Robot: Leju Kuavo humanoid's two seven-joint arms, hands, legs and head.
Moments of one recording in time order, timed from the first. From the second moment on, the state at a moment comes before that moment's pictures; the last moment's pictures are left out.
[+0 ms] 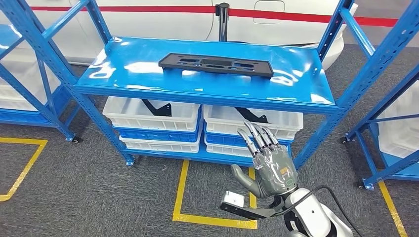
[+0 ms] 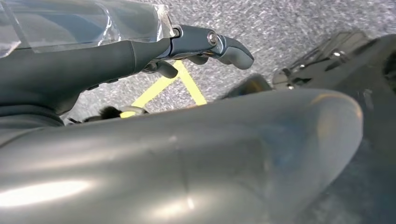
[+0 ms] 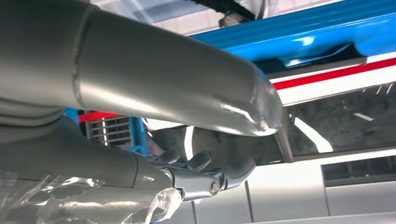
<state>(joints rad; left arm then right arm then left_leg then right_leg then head) -0.14 -0.01 -1.27 -0.24 0.81 -0.18 0.03 -0.51 -0.46 0.86 -1.99 1.10 0.00 0.38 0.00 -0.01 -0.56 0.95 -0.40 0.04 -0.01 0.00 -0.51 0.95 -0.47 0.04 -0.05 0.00</state>
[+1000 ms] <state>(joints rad) -0.13 -0.01 -1.27 -0.23 0.83 -0.17 0.02 -0.51 -0.46 0.87 -2.00 1.10 0.00 0.37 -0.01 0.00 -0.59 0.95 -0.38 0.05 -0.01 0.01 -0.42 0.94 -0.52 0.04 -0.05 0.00</state>
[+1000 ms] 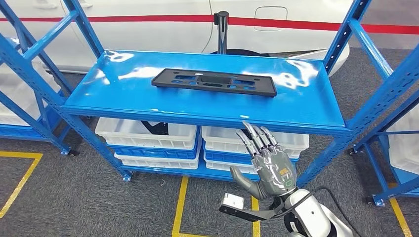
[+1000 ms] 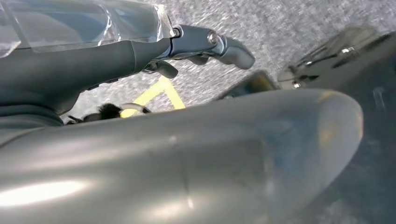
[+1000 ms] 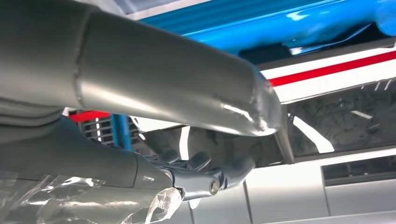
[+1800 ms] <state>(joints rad) -0.13 -0.02 -1.27 -0.23 0.82 -0.14 0.01 -0.52 -0.46 0.89 -2.00 1.10 0.01 0.36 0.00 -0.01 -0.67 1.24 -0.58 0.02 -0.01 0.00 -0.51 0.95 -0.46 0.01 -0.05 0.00</state>
